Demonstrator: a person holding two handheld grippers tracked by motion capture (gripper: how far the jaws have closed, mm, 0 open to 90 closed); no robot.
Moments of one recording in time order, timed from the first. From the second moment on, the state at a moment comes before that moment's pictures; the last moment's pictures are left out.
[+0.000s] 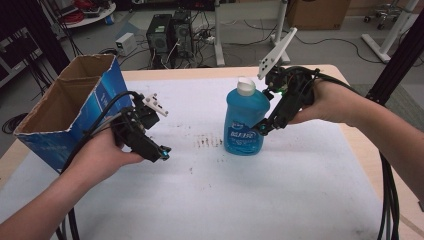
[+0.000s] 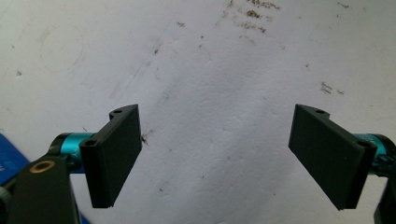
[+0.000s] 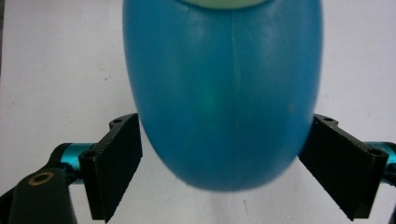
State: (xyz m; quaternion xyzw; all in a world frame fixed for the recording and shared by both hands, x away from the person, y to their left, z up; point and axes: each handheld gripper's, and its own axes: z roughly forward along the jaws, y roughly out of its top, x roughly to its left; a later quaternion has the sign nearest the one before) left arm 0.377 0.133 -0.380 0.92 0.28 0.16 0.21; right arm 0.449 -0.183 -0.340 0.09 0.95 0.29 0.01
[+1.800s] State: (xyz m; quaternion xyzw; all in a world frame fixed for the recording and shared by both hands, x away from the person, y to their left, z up) left arm 0.378 0.136 -0.379 0.92 0.29 0.16 0.21; right arm 0.451 -0.174 -0.352 0.06 0.95 0.31 0.00
